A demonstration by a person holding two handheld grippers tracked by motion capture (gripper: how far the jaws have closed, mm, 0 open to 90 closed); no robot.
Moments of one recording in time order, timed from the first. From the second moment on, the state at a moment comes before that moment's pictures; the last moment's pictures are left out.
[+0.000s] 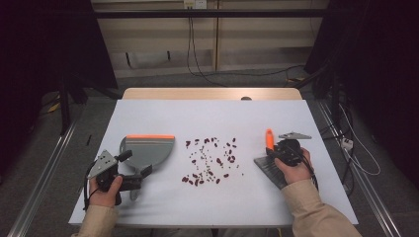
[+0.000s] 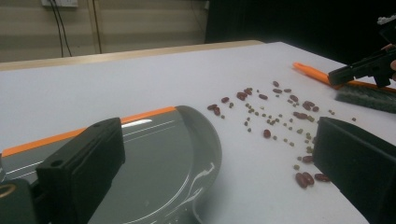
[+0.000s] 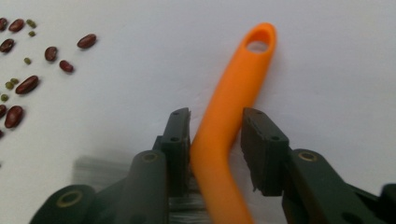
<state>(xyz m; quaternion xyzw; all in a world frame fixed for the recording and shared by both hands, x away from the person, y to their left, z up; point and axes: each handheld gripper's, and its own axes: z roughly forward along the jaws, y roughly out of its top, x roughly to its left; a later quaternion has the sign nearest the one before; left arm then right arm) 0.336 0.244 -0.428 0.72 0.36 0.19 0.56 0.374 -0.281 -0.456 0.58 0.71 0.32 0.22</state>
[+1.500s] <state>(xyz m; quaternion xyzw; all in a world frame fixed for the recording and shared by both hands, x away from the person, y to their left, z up) 0.337 0.241 -0.428 0.73 0.36 0.19 0.56 0.407 -0.272 -0.452 0.57 0.76 0.27 0.17</state>
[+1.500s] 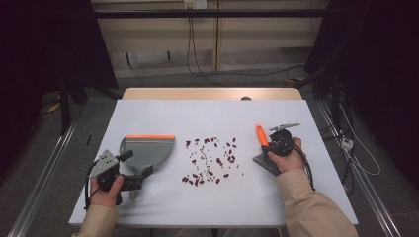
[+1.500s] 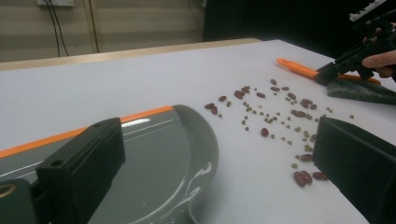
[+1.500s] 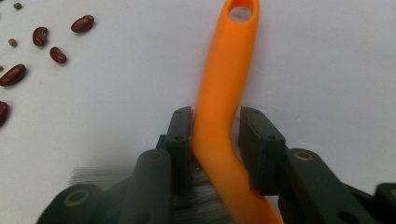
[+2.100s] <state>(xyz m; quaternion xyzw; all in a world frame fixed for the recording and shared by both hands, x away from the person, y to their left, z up) 0.337 0.239 -0.426 0.72 0.35 0.19 0.56 0.405 -0.274 -0.454 0.58 0.75 0.28 0.17</state>
